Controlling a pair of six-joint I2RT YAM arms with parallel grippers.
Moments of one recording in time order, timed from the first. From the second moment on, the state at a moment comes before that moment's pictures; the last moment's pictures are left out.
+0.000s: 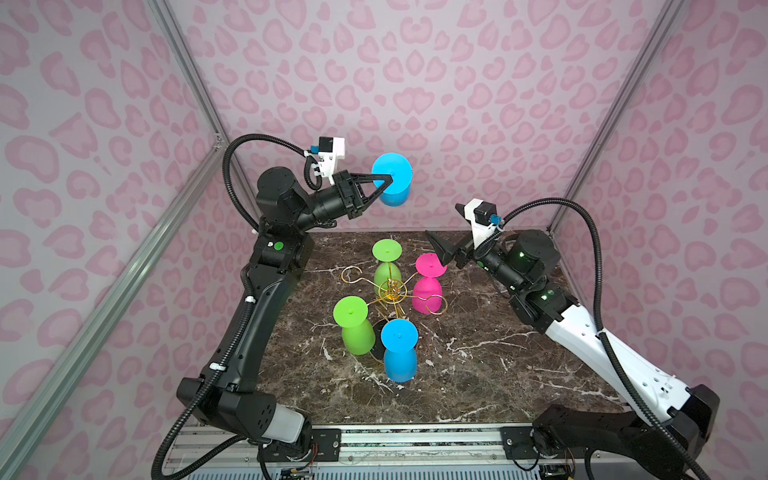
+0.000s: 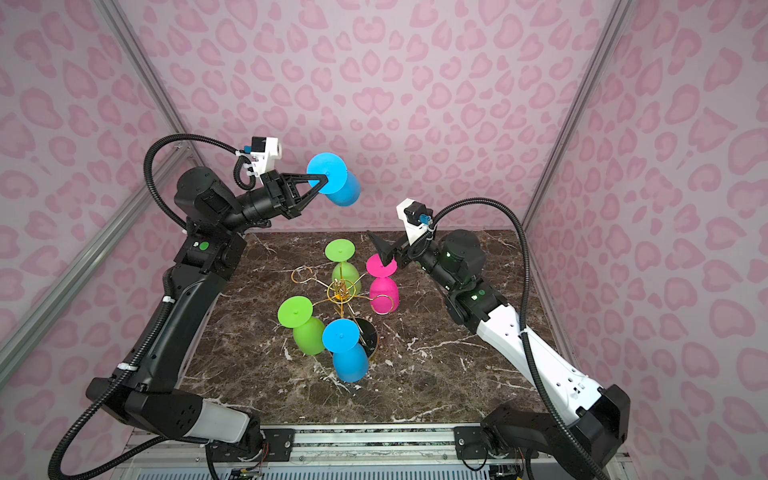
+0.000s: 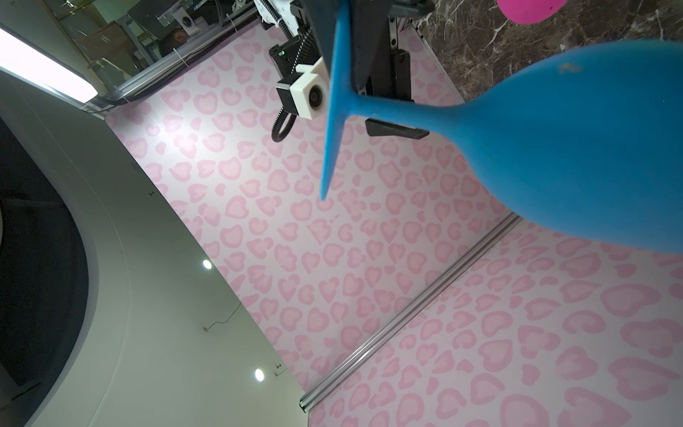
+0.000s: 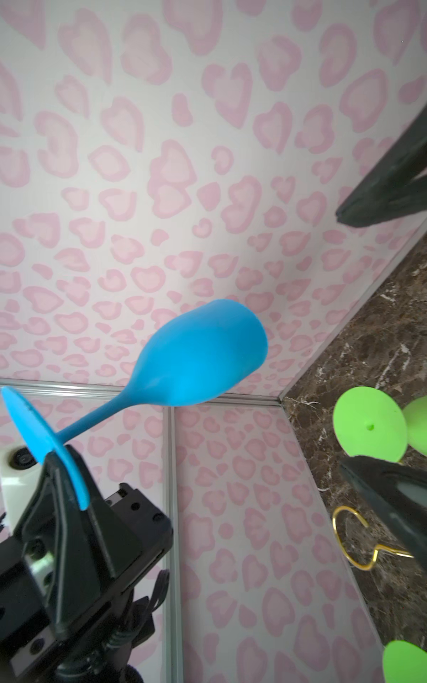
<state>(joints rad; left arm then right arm) -0.28 1.48 1.76 0.00 0.89 -1.16 0.61 1.29 1.24 0.24 -0.20 -0.11</state>
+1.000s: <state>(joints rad) -0.26 1.44 1.74 0.01 0.89 -1.24 0.67 1.66 1.57 0.46 -0.24 -0.17</state>
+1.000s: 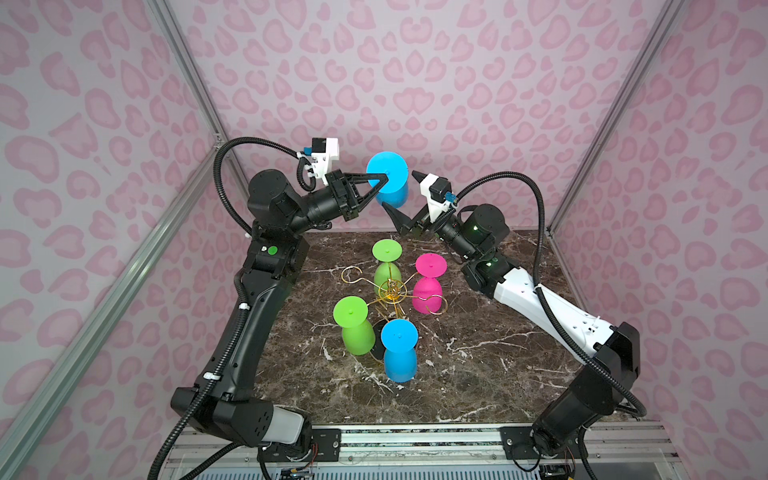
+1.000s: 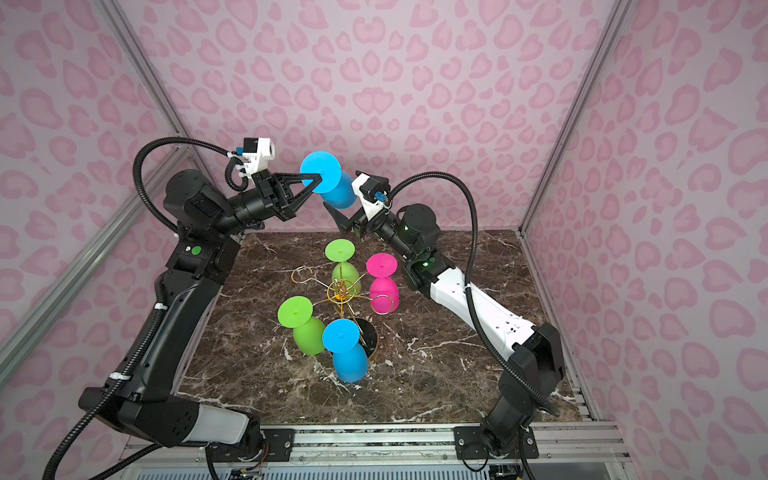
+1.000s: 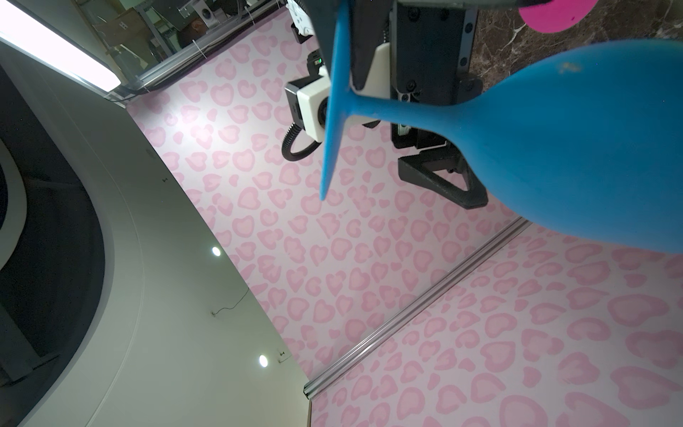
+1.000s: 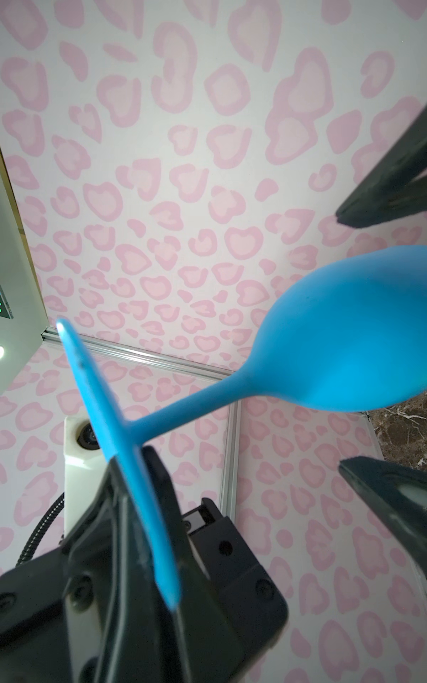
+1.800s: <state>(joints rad) -0.26 1.44 1.72 0.05 0.92 -1.36 0.67 1.78 1.70 0.41 -0.21 -0.17</state>
